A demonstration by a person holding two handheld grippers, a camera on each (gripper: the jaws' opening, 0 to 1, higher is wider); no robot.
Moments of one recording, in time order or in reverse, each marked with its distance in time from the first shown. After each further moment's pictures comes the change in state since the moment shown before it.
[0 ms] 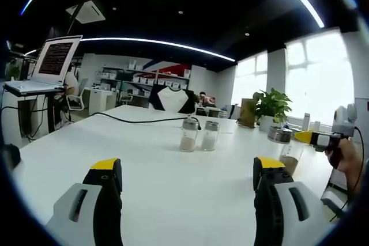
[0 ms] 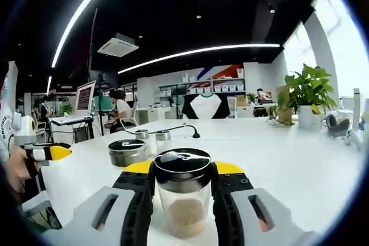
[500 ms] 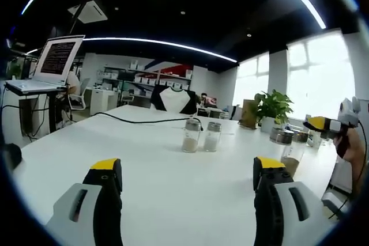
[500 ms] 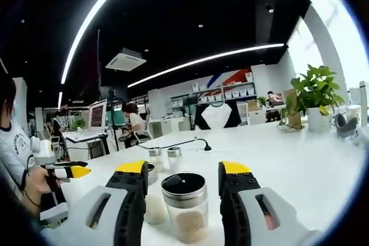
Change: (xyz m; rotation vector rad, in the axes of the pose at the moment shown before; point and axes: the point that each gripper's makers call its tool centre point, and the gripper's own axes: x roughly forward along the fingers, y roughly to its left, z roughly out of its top) left arm -0.002 0.003 0.002 -0.006 -0.006 0.008; right arm -0.023 0.008 0.042 0.033 -0.047 0.204
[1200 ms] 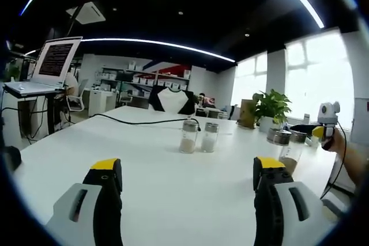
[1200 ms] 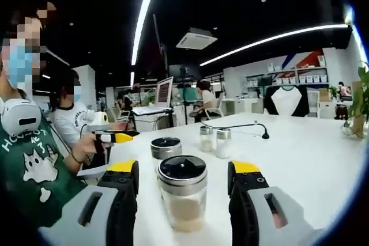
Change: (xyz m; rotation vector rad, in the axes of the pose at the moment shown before) left arm 0.000 -0.008 0.001 0.012 0.003 -0.016; right arm 0.003 0.004 -0.036 -0.041 0.149 0.593
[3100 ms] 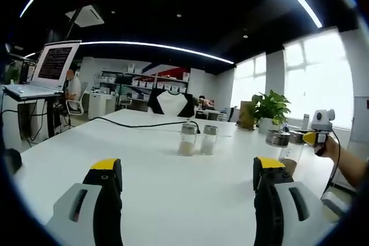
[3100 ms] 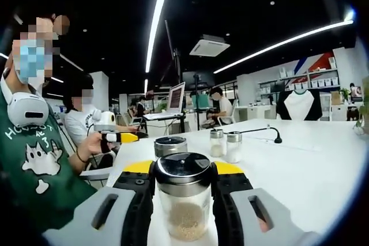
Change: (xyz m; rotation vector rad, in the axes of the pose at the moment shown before) left arm -0.001 0.001 0.004 -0.001 -0.019 -0.003; right arm 0.012 0.001 -0.002 -0.010 -0.077 0.032
